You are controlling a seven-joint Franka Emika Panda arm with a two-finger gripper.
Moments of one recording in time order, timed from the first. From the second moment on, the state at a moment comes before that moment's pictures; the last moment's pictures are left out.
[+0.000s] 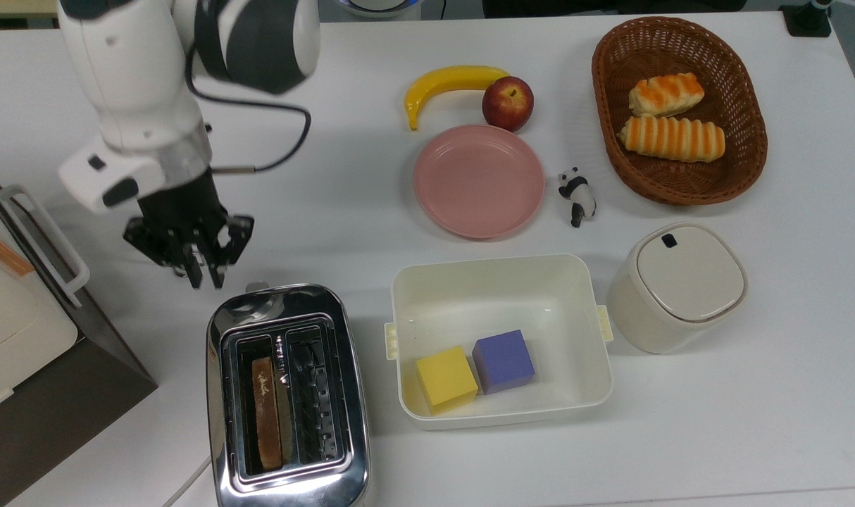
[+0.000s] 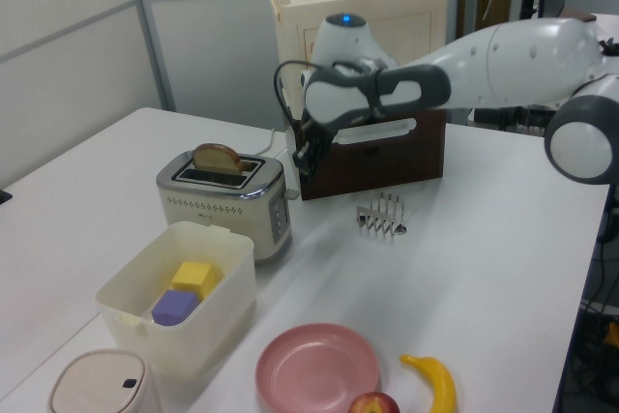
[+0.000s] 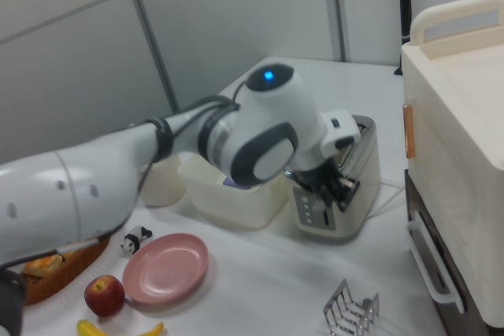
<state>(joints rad) -0.19 0.53 -0.03 -1.34 0.09 2.19 -0.29</state>
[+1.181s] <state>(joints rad) -0.19 0.28 -0.03 -1.34 0.06 1.68 -0.29</state>
